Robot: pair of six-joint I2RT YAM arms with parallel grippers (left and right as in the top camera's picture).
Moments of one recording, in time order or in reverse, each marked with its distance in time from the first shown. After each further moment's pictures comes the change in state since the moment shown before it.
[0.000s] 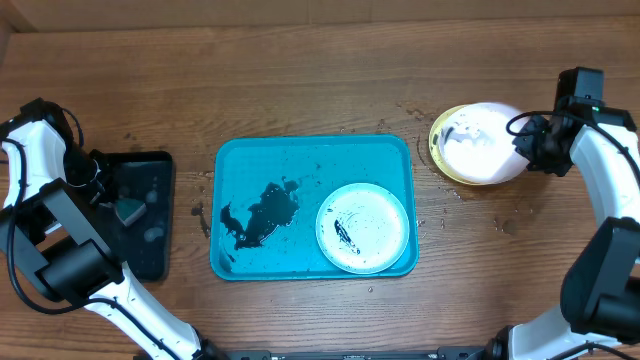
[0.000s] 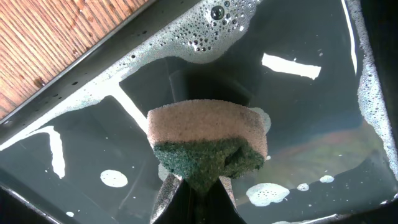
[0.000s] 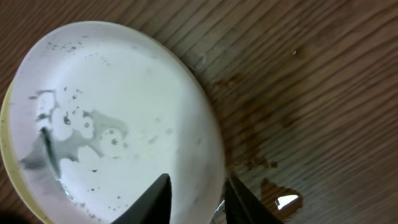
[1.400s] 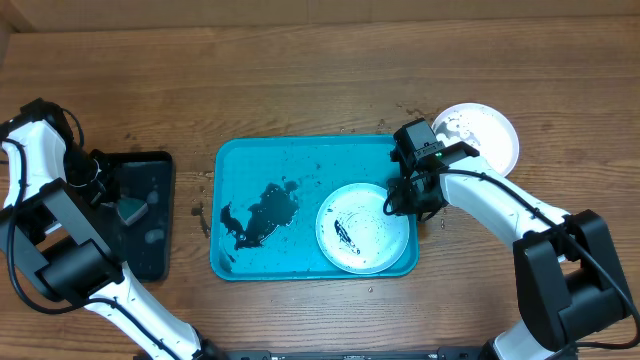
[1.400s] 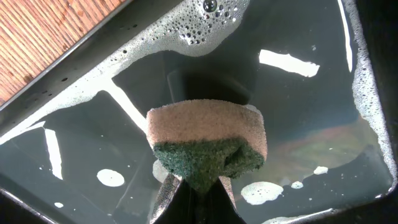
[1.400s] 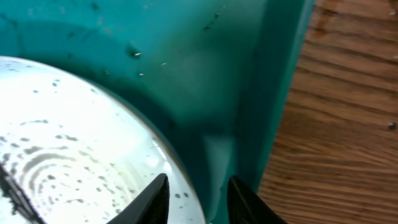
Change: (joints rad) left arm 0.000 0.000 0.000 -0.003 0.019 0.003; right arm 0.617 -0.001 -0.230 0.076 -0.130 -0.227
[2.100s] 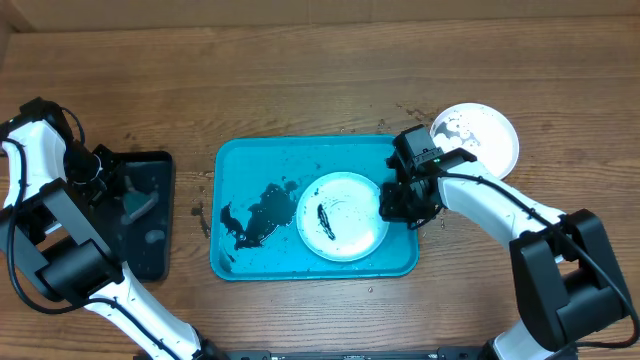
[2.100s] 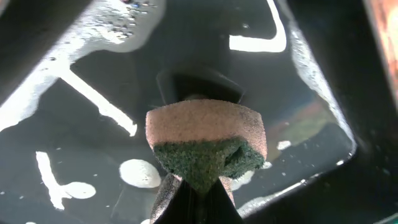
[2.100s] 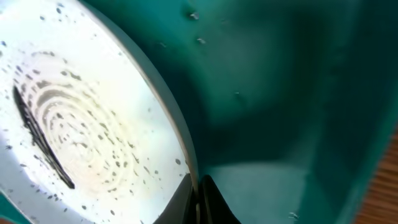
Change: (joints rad) left arm 0.000 0.000 0.000 0.019 0.122 0.134; right arm 0.021 0.001 -0.045 0.061 -0.199 0.169
